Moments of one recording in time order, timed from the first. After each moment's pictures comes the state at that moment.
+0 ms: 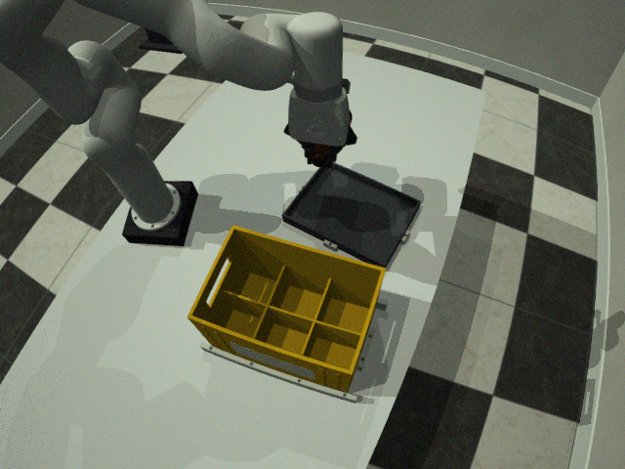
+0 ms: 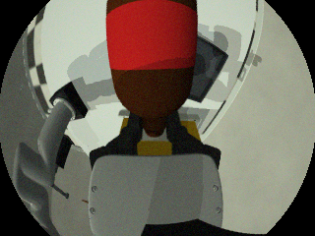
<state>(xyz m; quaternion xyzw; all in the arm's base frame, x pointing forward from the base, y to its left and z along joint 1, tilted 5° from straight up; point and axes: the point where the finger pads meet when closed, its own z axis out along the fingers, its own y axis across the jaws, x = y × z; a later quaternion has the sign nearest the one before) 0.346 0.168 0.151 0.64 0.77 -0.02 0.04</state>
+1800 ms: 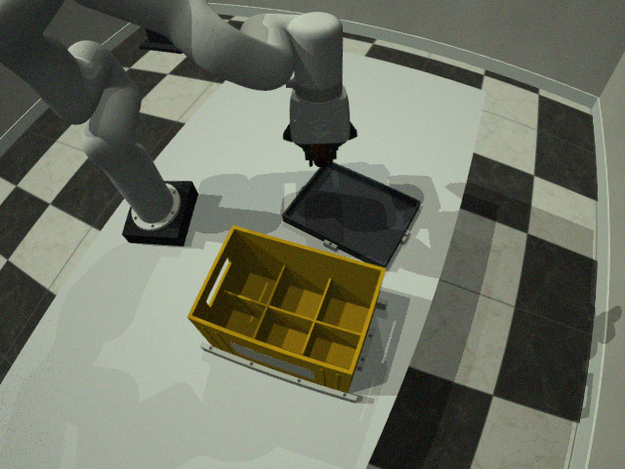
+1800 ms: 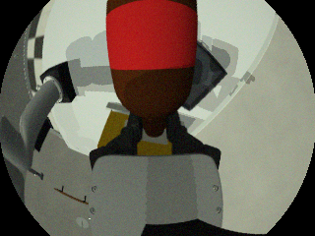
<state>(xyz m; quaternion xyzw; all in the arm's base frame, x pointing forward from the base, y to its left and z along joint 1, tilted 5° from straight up) 0.346 0.168 0.151 0.53 0.85 -0.03 0.03</state>
